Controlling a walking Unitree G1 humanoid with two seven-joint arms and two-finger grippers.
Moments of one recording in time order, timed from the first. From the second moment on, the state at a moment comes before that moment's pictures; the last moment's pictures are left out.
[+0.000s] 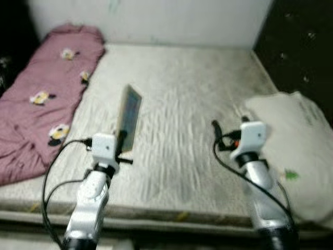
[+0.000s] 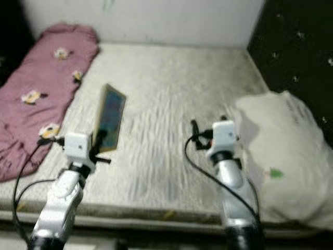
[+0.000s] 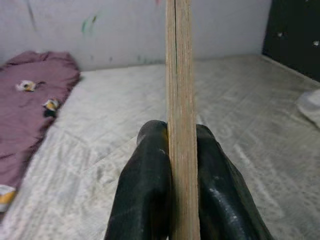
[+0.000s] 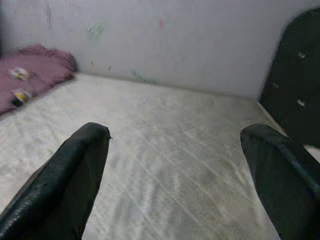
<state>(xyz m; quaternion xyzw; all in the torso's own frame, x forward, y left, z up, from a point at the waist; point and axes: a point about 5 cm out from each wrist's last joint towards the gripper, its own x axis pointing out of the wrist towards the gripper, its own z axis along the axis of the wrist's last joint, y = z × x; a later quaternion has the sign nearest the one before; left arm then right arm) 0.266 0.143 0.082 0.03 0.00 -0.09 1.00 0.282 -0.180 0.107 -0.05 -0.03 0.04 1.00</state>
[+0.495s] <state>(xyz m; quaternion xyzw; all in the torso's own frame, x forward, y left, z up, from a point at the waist) 0.258 0.137 0.074 0.05 0.03 -0.12 0.99 0.289 -0.197 0.108 -0.08 0.01 0.06 1.00</state>
